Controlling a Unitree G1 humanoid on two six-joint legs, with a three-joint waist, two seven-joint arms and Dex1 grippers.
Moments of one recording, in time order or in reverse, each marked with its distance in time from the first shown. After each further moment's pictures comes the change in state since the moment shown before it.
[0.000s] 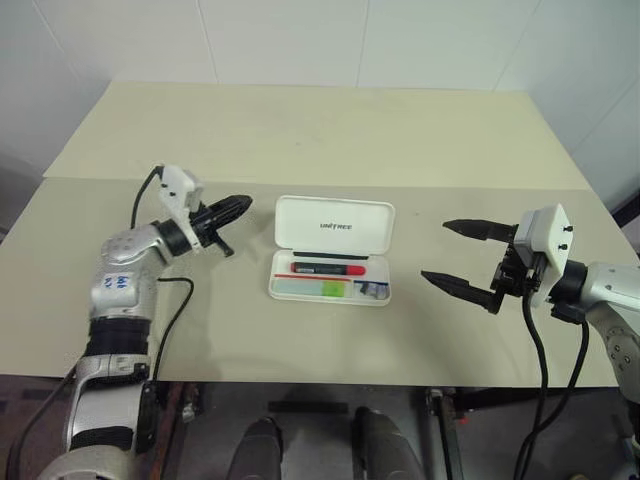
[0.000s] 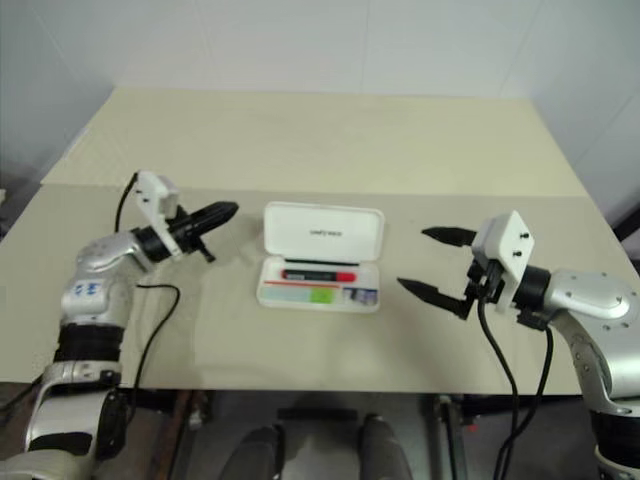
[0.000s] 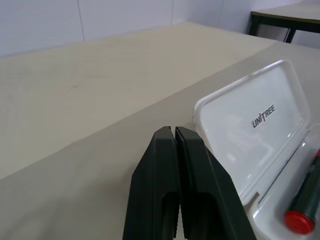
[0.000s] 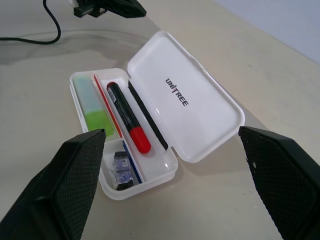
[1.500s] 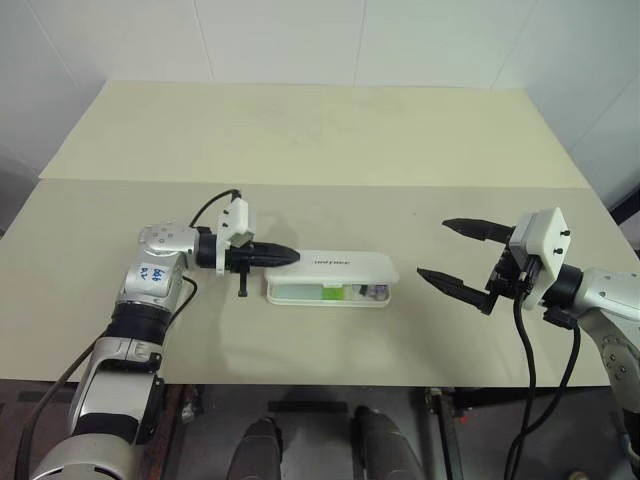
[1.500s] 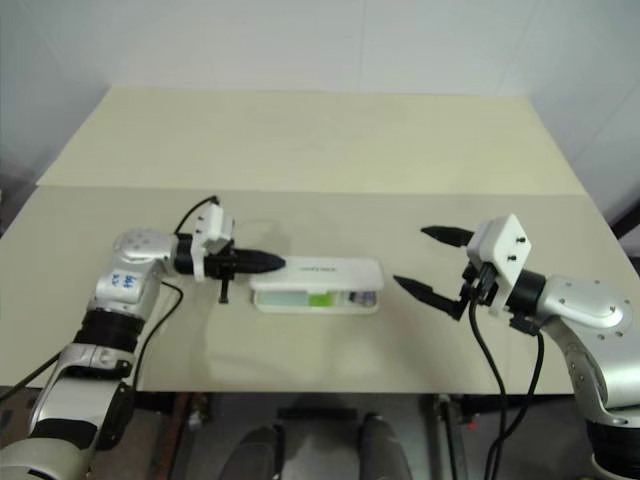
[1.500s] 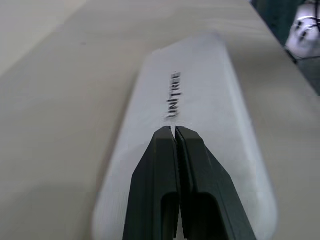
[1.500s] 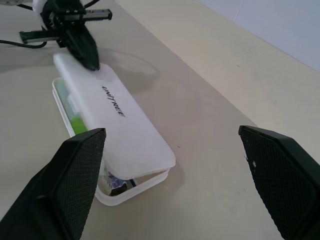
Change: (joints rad) left arm -0.014 0.025 -0.237 -0.048 0.062 -0.082 -0.554; right arm 0.036 0.024 0.002 -0.055 0.000 0.001 -0.085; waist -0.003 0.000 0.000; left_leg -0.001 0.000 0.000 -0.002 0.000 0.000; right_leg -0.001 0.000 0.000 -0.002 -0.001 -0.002
